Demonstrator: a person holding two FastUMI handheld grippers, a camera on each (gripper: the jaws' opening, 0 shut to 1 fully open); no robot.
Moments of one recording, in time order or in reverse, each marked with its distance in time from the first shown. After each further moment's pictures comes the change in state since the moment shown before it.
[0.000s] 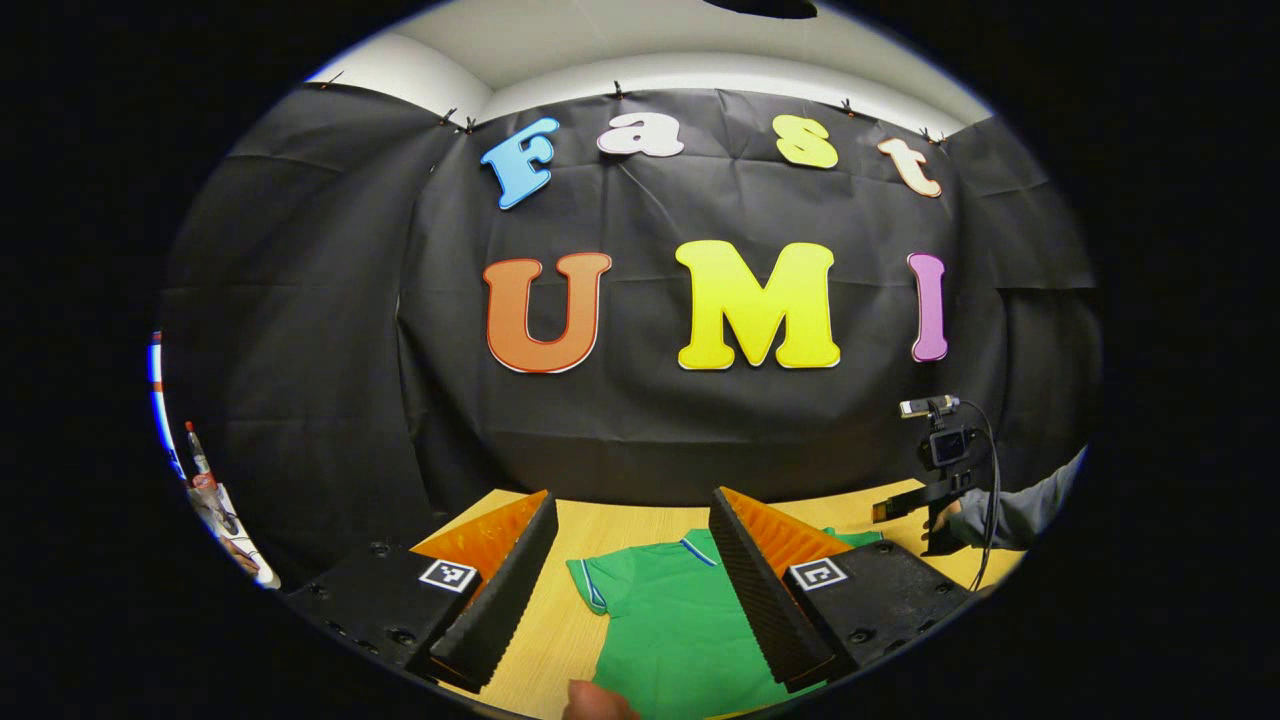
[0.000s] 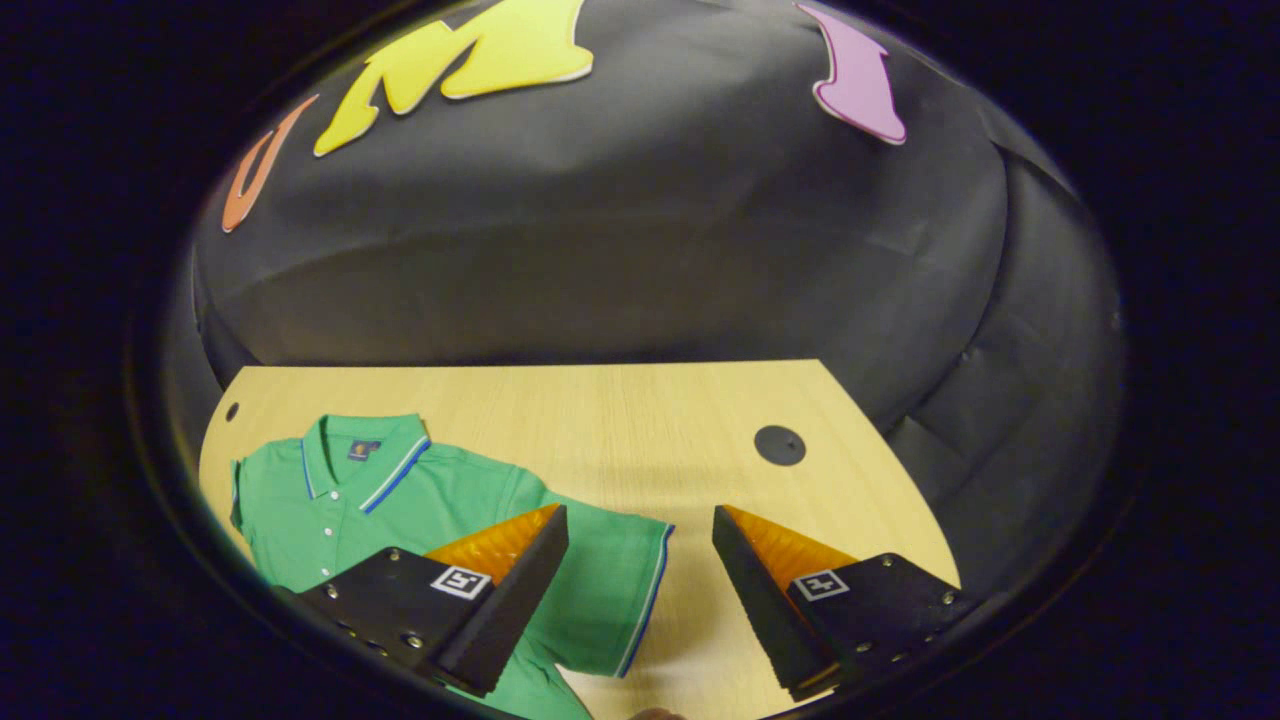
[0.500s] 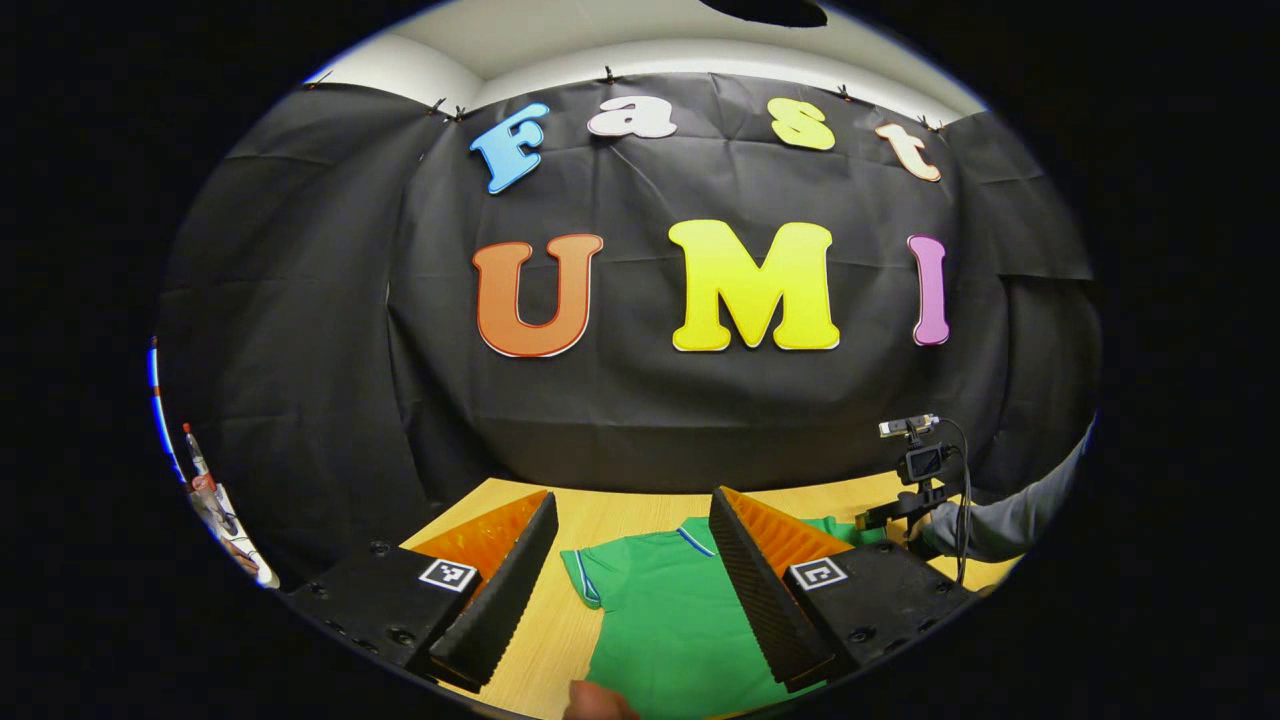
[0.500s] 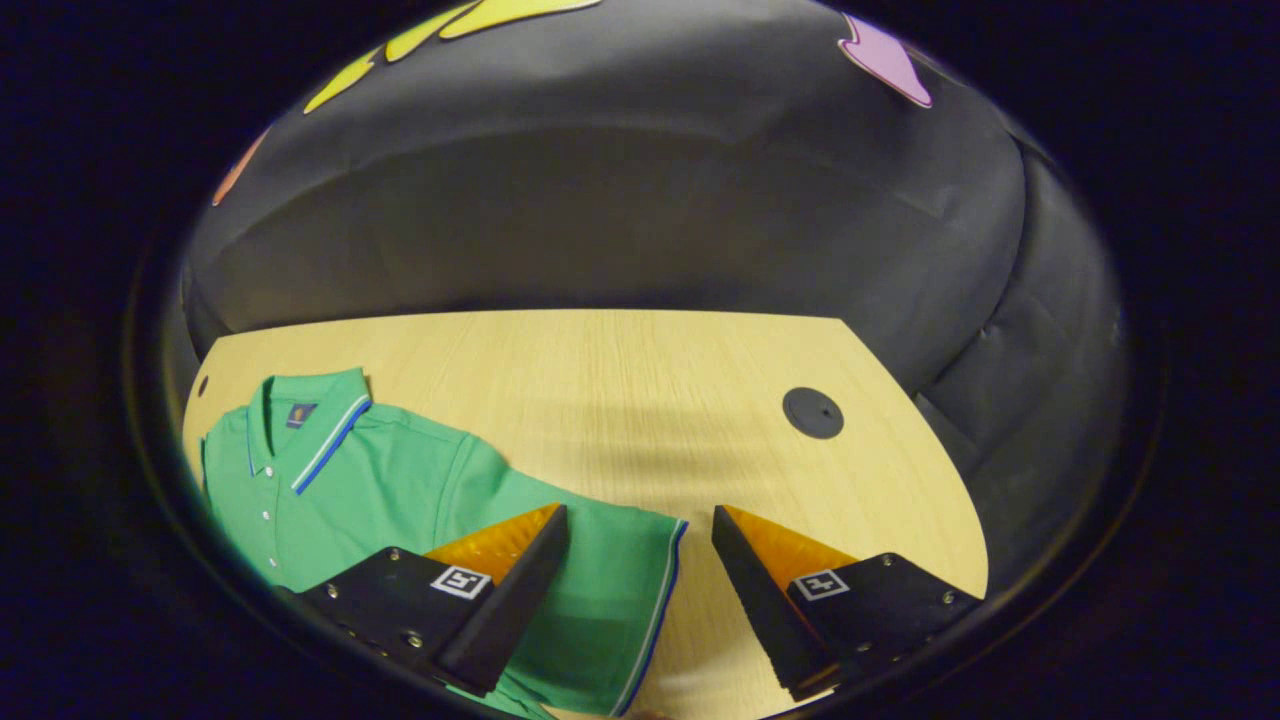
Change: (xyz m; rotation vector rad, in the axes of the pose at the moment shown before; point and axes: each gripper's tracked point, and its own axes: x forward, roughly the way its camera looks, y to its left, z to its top) left arm 0.012 -0.014 -0.009 0.012 0.041 -0.010; right arm 0.053 0.000 -0.031 -0.037 0.084 -0.032
